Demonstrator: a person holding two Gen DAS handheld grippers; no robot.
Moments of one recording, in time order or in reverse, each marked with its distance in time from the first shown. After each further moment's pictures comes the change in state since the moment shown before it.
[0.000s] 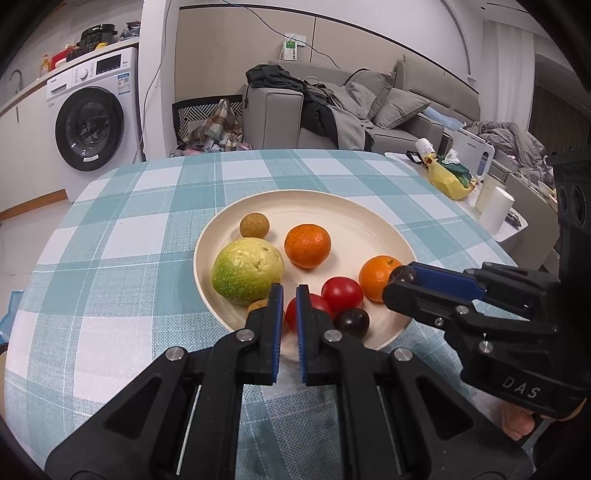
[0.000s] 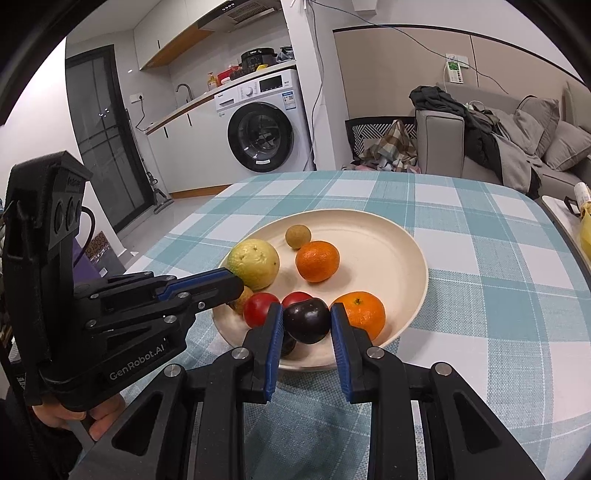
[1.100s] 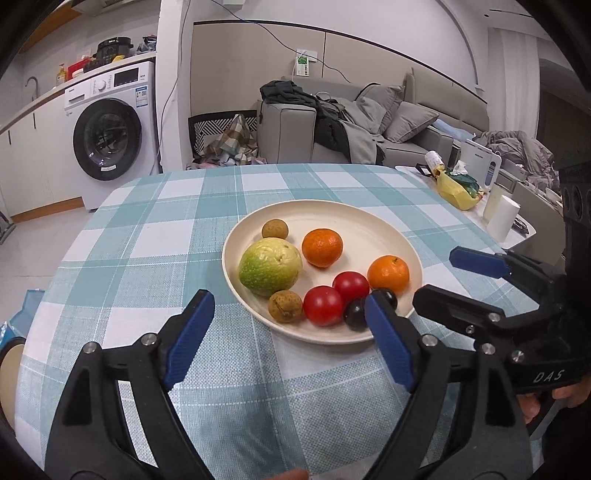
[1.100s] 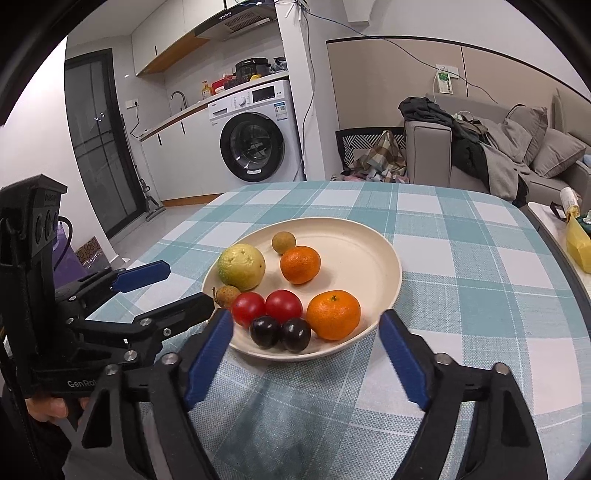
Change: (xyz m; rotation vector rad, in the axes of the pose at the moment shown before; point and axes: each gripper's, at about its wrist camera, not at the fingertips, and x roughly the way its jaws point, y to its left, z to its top) left arm -0.032 0.001 -0.017 -0.006 -0.067 0.058; right arm -0.017 -0.007 -0.008 -0.008 -0.051 -0.042
